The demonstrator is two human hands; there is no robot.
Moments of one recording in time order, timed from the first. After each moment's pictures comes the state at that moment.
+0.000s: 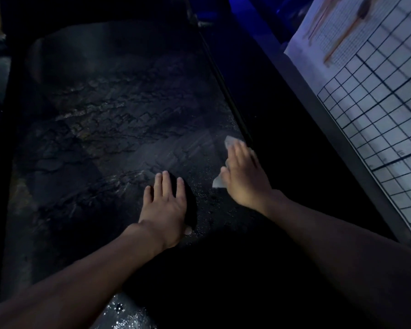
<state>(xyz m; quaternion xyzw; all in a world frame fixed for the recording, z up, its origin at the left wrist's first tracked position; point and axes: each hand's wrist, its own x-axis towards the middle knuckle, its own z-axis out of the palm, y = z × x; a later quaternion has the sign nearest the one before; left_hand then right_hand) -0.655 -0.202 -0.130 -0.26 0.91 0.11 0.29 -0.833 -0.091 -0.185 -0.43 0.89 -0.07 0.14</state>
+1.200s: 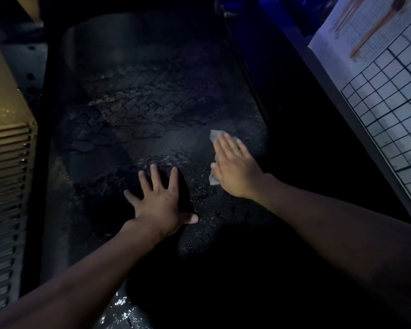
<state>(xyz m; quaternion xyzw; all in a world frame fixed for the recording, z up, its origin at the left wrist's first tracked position) -0.607 -0.225 -0.137 -0.39 0.87 0.17 0.25 -0.796 -0.134 -0.177 -0.57 0.82 0.00 0.12</state>
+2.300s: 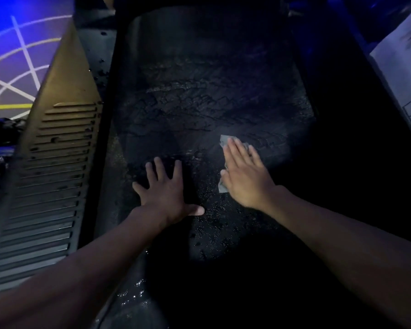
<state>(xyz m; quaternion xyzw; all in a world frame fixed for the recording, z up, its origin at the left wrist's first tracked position) -0.550 -0.268 -0.132 -0.47 0.83 0.18 0.24 -0.732 -0.177 -0.178 -0.62 0.77 -0.01 0.11</state>
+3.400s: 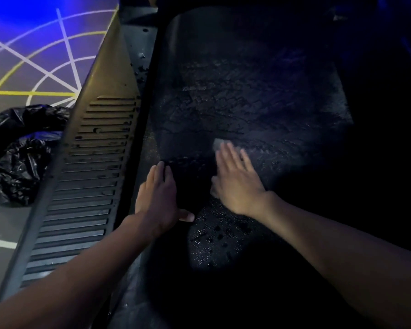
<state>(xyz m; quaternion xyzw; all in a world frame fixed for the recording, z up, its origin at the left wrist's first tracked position) -0.479 -0.290 -0.137 -0.51 0.83 0.21 0.13 -0.667 -0.224 -0.174 -0.69 0.72 0.03 0.13</state>
